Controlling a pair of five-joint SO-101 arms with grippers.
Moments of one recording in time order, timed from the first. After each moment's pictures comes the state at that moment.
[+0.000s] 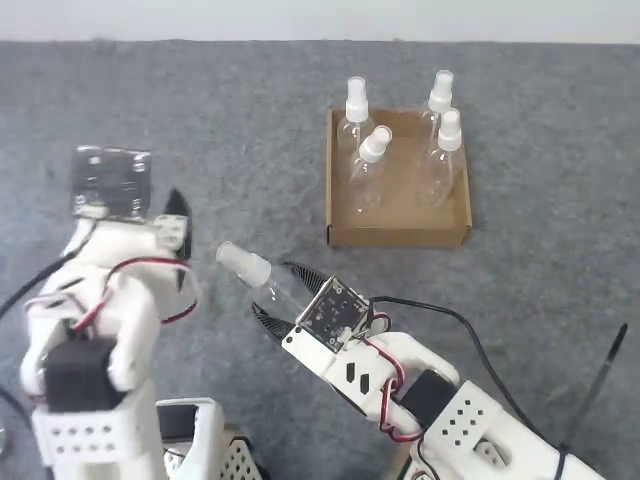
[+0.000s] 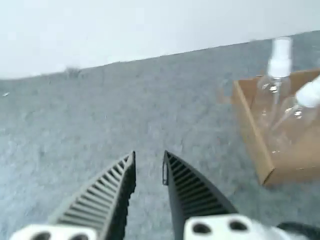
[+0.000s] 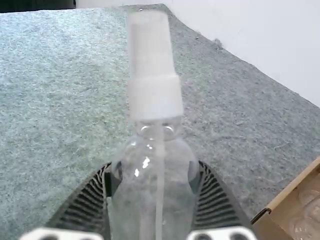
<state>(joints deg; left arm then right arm) -8.9 -61.8 32.7 74.9 -4.7 -53.0 -67.3 82.9 12.7 7.6</state>
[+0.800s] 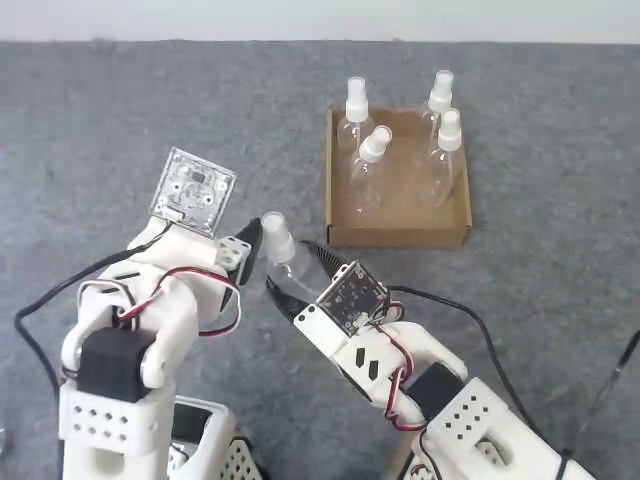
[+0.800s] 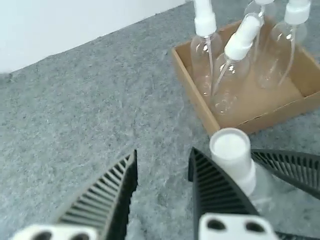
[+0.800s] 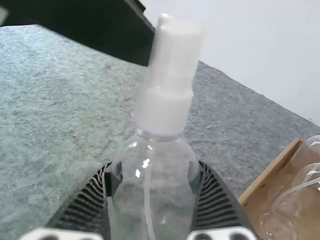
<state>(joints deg) 5.7 -61.8 37.5 76.0 -6.7 -47.4 -67.3 82.9 9.8 7.4</state>
